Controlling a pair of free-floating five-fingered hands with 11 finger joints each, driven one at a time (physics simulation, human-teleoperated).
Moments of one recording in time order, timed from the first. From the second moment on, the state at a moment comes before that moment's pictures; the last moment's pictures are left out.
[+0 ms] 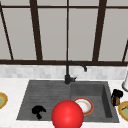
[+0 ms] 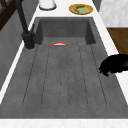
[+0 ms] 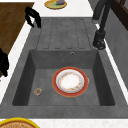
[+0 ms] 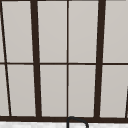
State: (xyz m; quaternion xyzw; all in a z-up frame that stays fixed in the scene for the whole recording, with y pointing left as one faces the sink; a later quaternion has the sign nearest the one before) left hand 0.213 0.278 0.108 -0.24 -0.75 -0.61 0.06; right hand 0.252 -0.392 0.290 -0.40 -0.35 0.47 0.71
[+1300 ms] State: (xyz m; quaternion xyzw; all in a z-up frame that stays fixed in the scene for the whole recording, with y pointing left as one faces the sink) left hand 0.213 0.278 0.108 -0.24 -0.75 -0.61 0.06; right hand 0.180 -0.541 0.243 -0.40 -0.35 0.47 0.71
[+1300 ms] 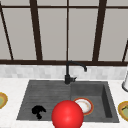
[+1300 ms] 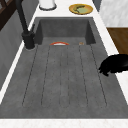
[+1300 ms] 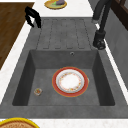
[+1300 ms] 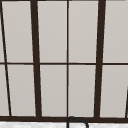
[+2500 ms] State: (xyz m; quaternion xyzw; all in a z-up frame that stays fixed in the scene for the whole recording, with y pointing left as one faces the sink) left hand 0.213 0.278 0.108 -0.24 -0.75 -0.61 0.06; right hand 0.209 -0.529 0.142 -0.43 -0.32 0.47 0.70
